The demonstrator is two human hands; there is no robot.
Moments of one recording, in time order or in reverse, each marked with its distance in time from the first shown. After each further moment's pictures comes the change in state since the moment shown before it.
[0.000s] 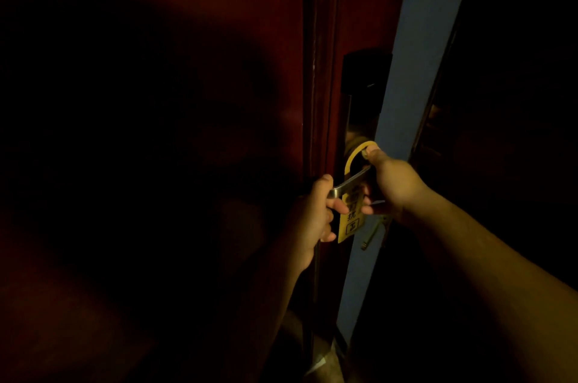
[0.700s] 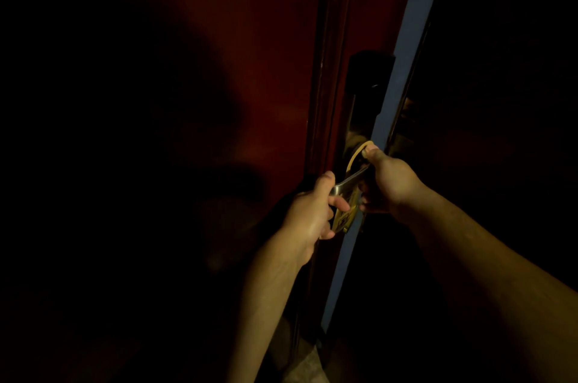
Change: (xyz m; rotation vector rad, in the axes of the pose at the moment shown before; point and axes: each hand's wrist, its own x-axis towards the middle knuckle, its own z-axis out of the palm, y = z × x) left_hand -0.023 -0.002 0.000 -0.009 -0.139 -0.046; right_hand -0.034 0.003 -0.008 -0.047 0.105 0.033
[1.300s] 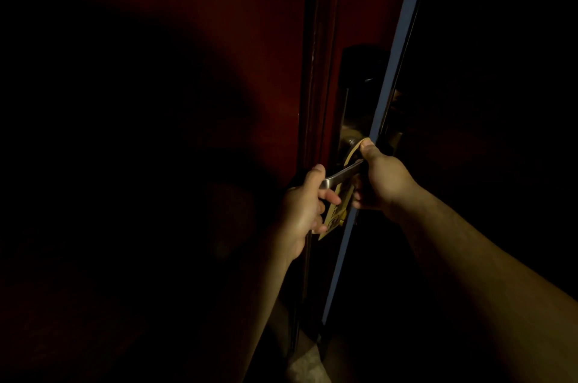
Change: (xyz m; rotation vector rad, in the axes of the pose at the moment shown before) left_hand -0.010 -0.009 0.015 -0.061 0.084 0.086; right_hand -0.019 0.007 -0.010 0.027 -0.064 -0.058
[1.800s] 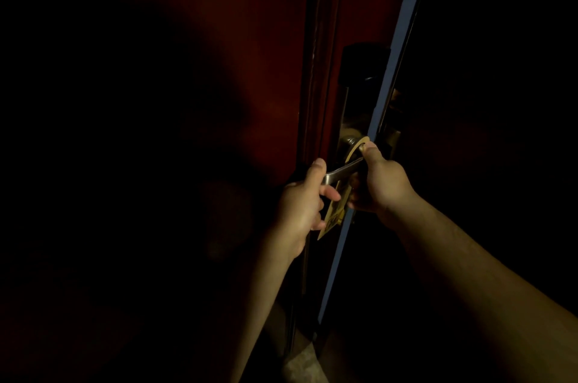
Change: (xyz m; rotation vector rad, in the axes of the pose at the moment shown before) left_hand -0.007 0.008 0.000 0.016 0.006 0.007; right_hand -0.010 0.004 0.007 0.087 0.107 -0.036
